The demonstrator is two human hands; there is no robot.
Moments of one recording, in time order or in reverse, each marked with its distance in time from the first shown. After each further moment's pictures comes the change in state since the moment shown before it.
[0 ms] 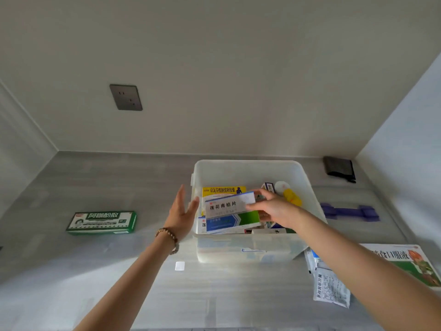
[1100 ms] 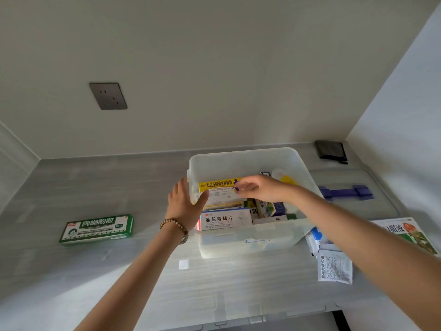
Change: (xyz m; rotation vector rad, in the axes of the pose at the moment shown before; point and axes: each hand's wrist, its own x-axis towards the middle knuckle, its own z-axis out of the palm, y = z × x) left_hand 0.007 0.018 -0.002 0.308 0.070 0.179; right_hand 0.002 -0.026 0.003 -0.666 -0.099 -0.256
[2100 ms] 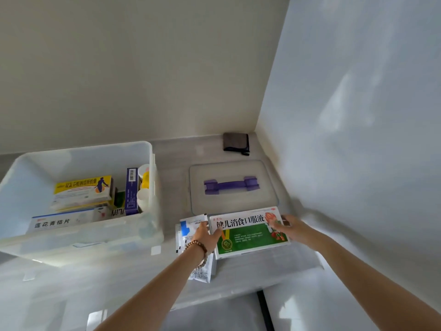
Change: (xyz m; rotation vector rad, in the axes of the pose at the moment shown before) left_hand -0.093 0.192 0.369 -0.224 -0.504 -0.453; right_hand -0.244 0.389 -0.119 0.397 0.205 0.499
